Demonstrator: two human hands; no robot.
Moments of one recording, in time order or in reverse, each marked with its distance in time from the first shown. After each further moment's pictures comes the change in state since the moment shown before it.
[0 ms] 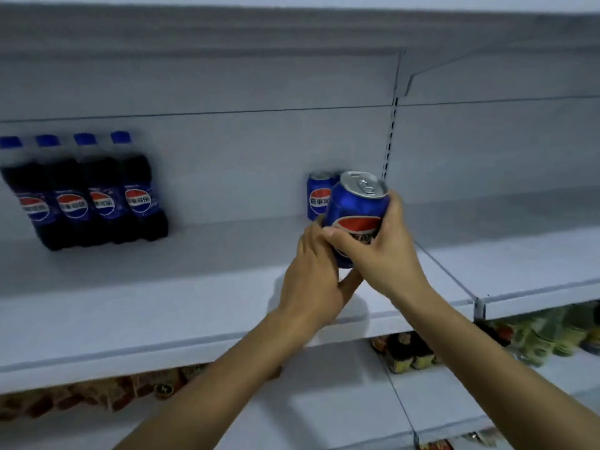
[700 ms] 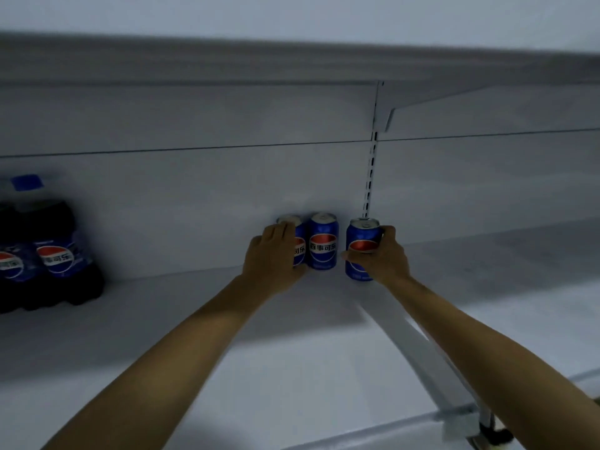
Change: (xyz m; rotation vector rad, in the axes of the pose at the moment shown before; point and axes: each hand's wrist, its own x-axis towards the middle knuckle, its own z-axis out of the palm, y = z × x) left_hand 0.178 -0.085 0.045 0.593 -0.251 -0.020; right_hand 0.199 0.163 -0.039 -0.310 0.041 0.321
